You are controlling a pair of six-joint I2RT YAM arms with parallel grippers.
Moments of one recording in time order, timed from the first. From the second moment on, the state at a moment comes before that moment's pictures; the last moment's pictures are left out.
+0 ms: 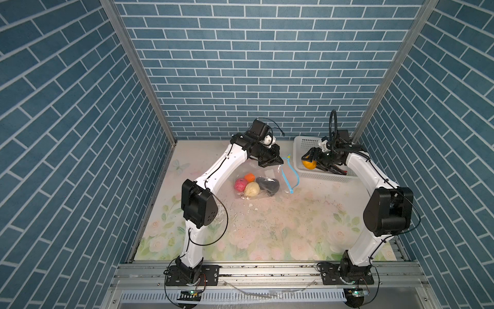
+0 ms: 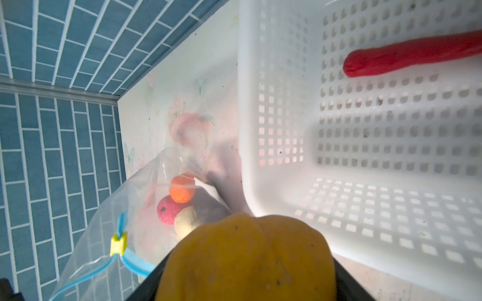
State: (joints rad) left arm -0.58 2.06 2.13 -0.95 0.60 -0.72; right arm 0.14 1.75 1.52 -0.77 -0.54 0.46
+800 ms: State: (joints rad) left arm -0.58 2.07 2.14 -0.97 0.59 -0.72; right arm 0.30 1.57 1.33 -0.75 -0.55 0.54
